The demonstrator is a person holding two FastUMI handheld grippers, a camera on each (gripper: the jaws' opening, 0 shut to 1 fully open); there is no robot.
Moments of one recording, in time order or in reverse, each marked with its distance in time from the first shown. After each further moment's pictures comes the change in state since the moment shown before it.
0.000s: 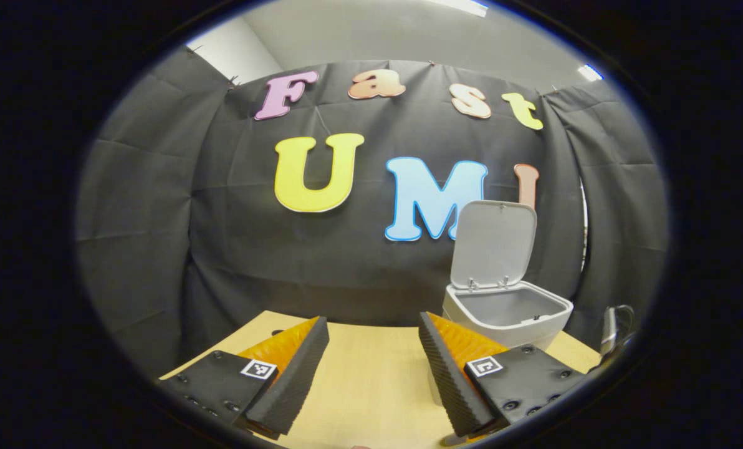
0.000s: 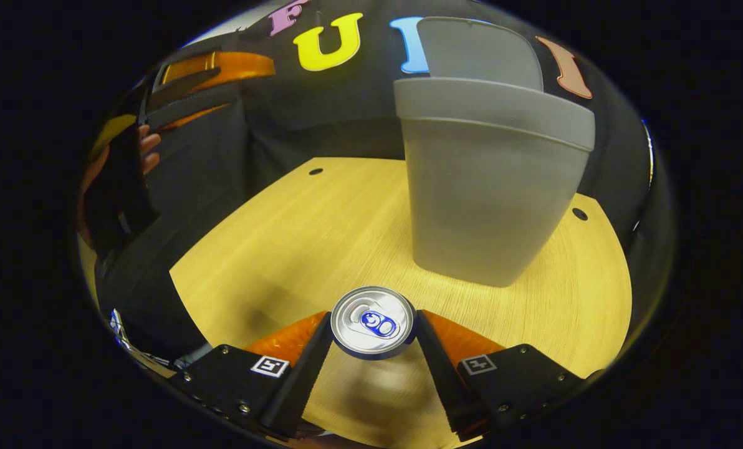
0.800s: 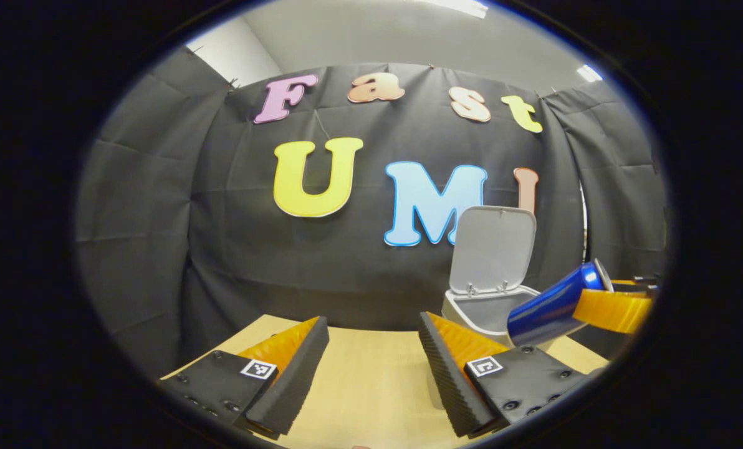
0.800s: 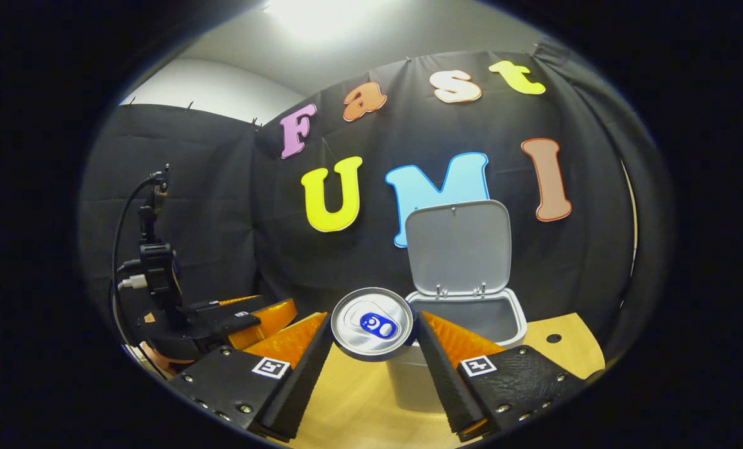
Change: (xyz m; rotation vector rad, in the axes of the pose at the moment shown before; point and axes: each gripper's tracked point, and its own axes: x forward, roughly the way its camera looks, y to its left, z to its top) left arm 0.003 -0.002 0.009 0.005 -0.023 0.000; right arm -0.114 -0.016 0.211 -0.020 -0.702 -0.049
